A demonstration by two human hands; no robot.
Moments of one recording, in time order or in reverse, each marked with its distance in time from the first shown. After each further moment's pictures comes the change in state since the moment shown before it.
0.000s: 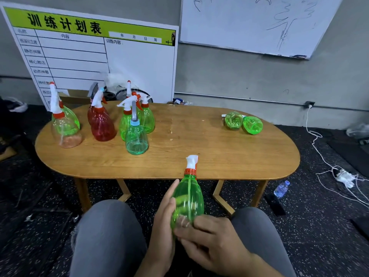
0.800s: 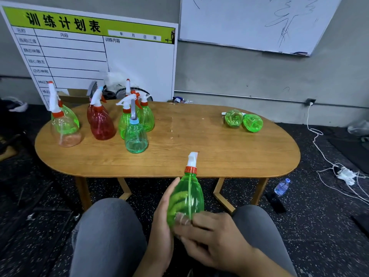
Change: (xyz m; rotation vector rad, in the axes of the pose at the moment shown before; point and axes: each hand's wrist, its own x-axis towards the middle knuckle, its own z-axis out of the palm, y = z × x) left_hand -0.001 -0.003 -0.002 -0.026 0.005 -0.005; right_hand 0.007 -0.001 -0.007 -0.042 -0.047 -0.032
